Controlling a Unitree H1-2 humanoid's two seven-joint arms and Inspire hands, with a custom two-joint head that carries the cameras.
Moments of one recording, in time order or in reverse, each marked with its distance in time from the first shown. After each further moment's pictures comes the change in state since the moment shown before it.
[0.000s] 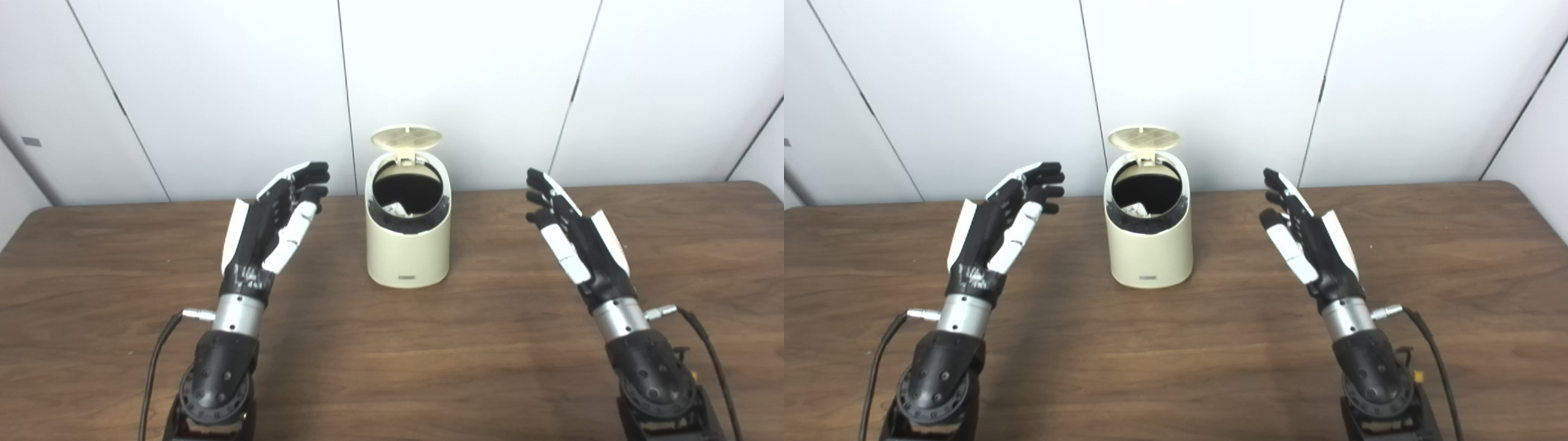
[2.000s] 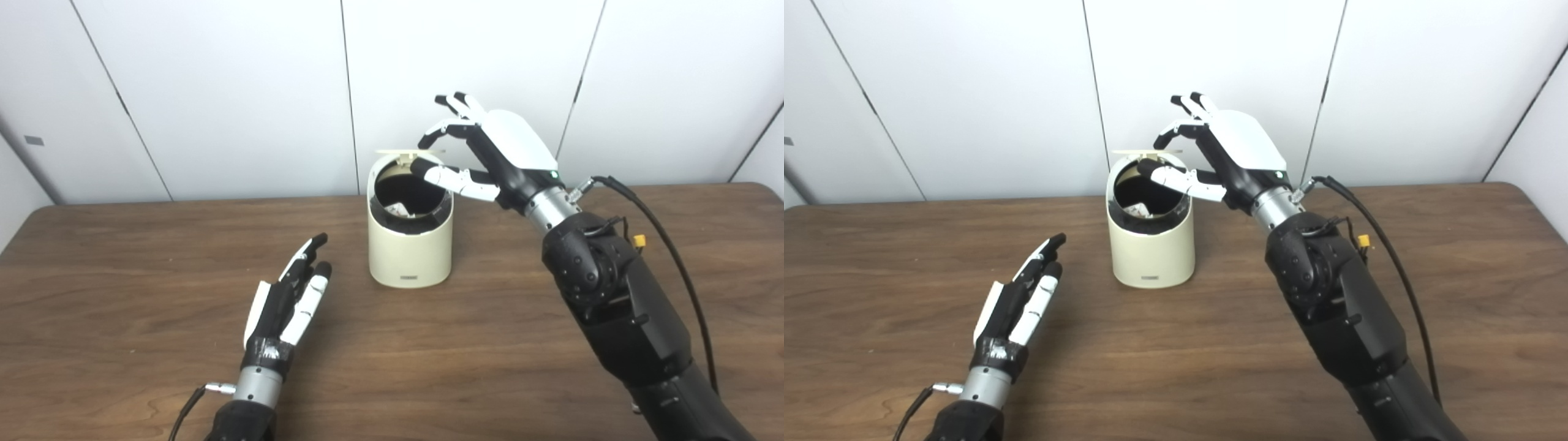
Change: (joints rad) left arm 0.166 -0.070 -0.042 0.017 -0.041 0.005 0.000; right arm -0.347 -0.089 0.273 0.053 -0.481 0.108 0.158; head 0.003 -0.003
